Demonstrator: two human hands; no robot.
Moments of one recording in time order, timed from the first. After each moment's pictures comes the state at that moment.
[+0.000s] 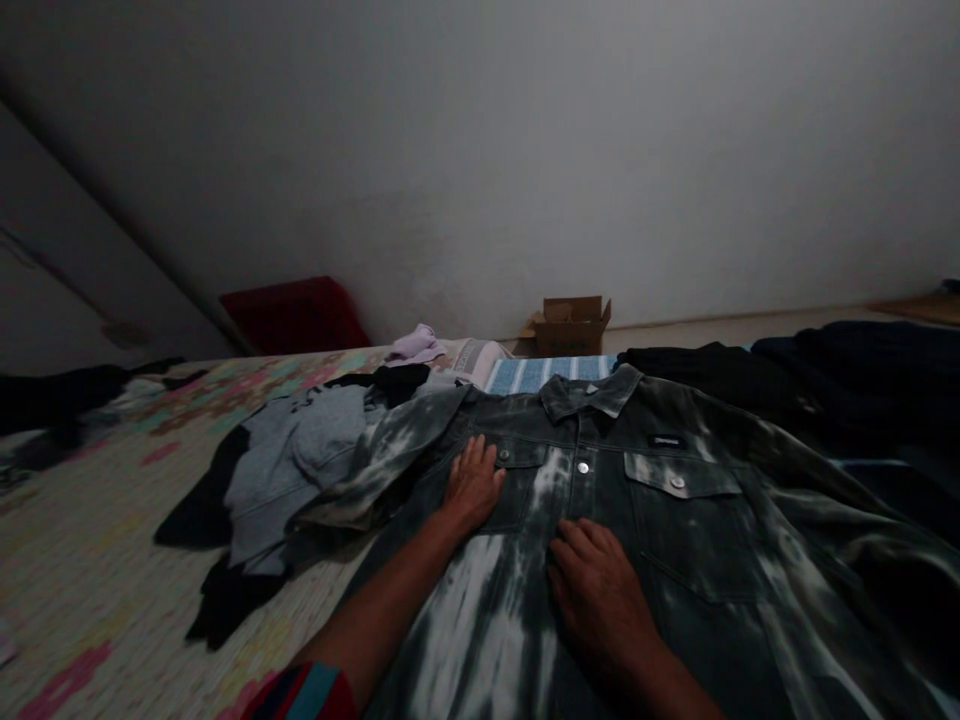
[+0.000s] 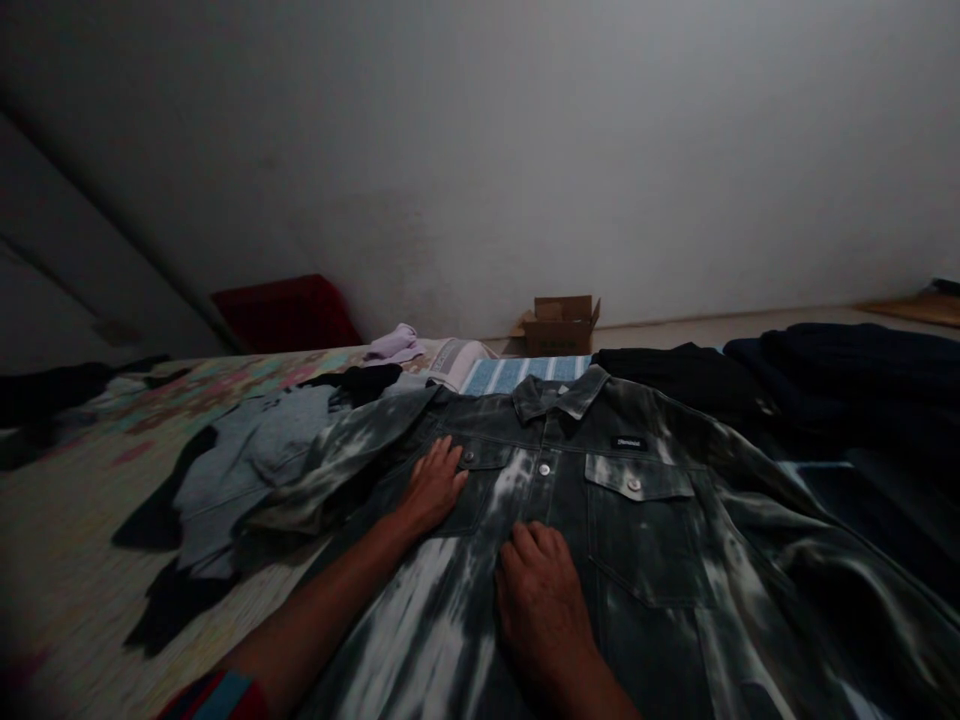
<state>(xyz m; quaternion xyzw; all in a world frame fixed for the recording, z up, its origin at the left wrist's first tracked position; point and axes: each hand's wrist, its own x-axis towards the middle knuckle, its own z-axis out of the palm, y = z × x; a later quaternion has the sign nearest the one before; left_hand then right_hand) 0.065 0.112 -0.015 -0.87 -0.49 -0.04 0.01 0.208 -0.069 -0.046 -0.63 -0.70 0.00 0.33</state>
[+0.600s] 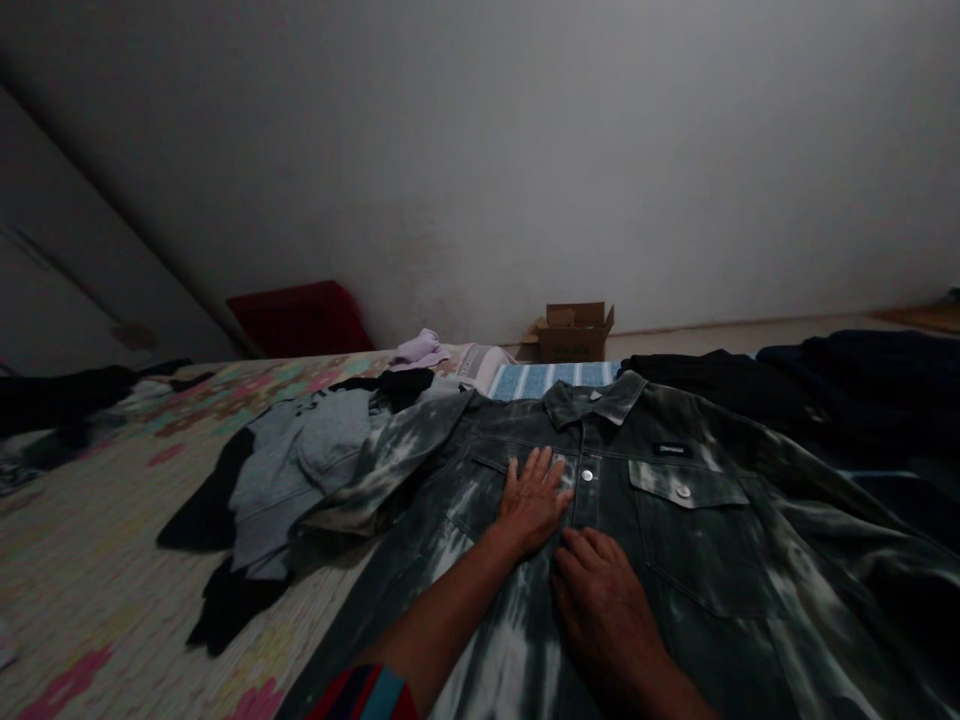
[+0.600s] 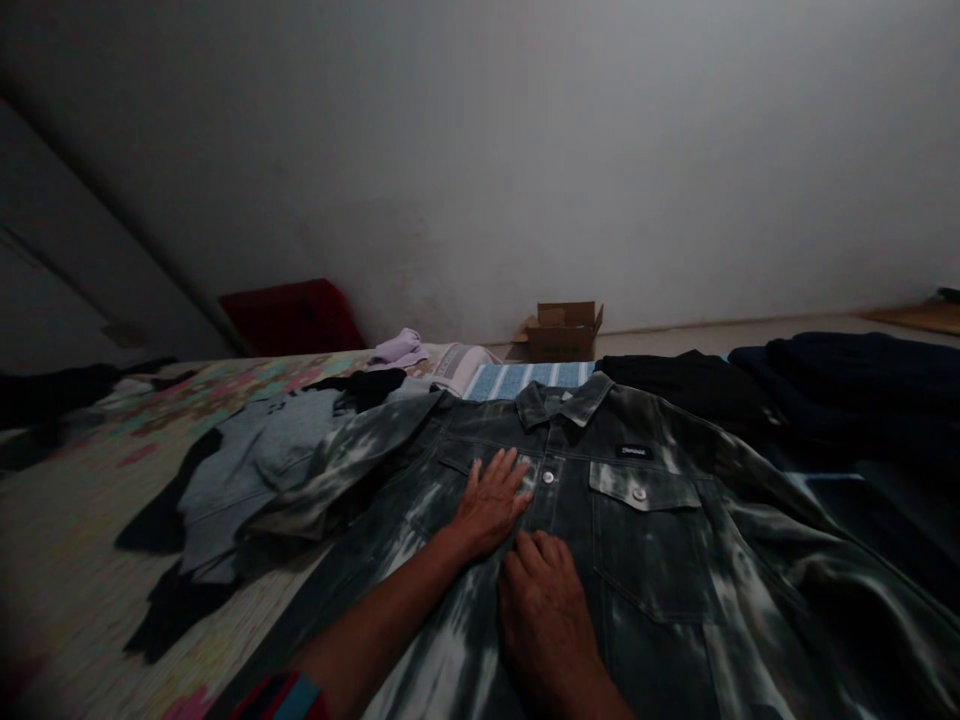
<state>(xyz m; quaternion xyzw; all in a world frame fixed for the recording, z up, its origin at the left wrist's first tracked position) 0.123 0.076 -0.029 -0.92 -0.39 -0.03 0.01 0.205 -0.068 -0.046 -0.63 -0.69 0.02 0.36</state>
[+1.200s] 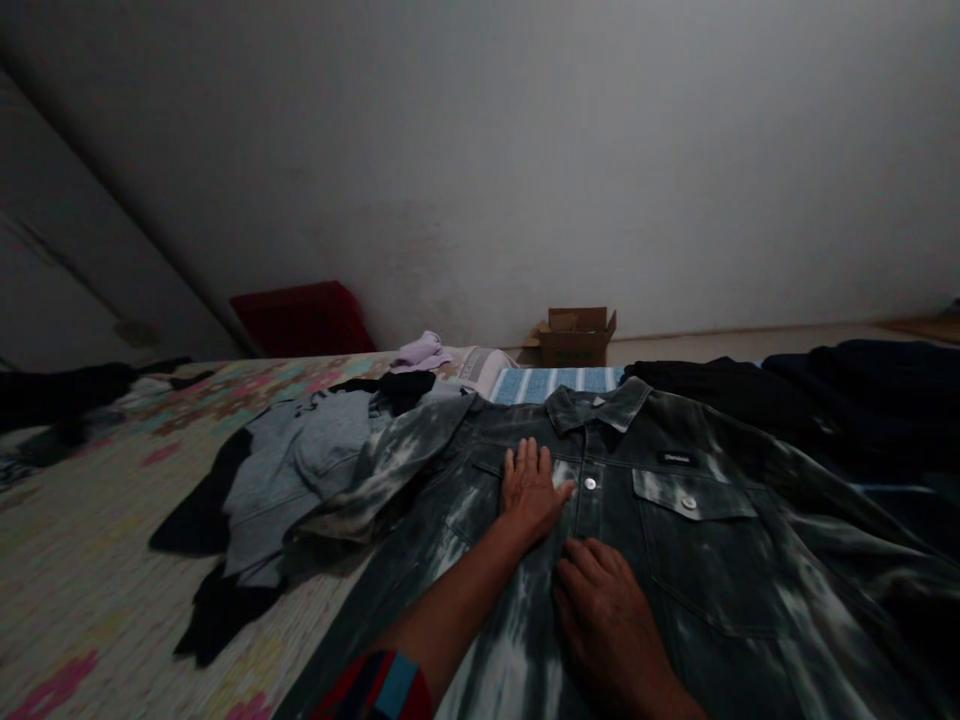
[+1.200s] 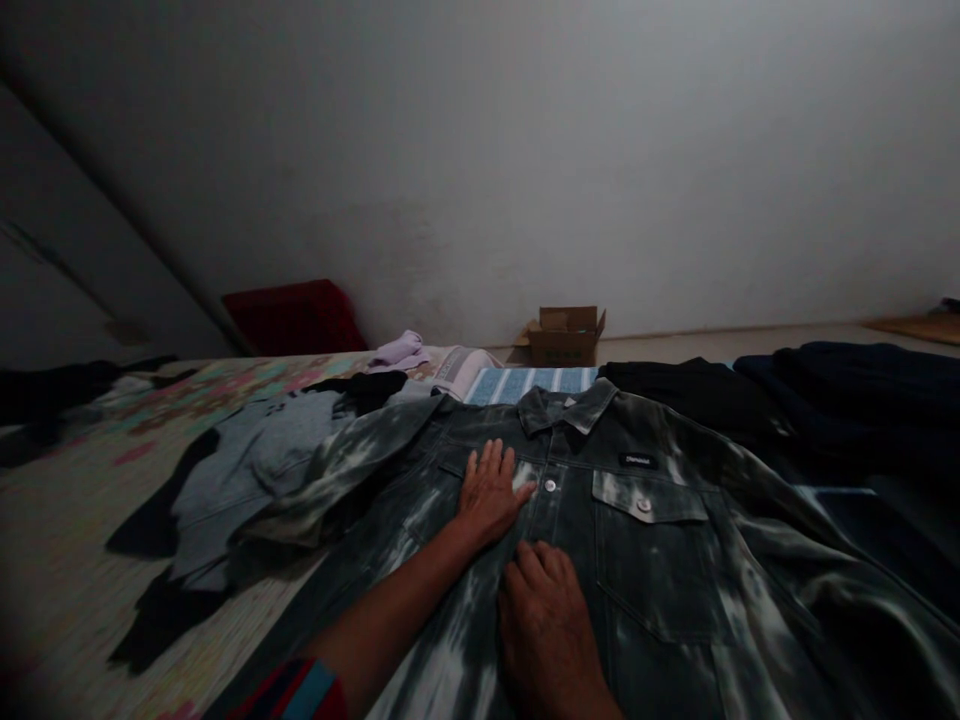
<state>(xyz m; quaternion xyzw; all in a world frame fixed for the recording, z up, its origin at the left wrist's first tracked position) 0.140 0.091 -0.029 -0.87 -0.48 -0.03 0.06 0.206 -0.068 -0.050 -0.62 -0.70 0.02 0.36</state>
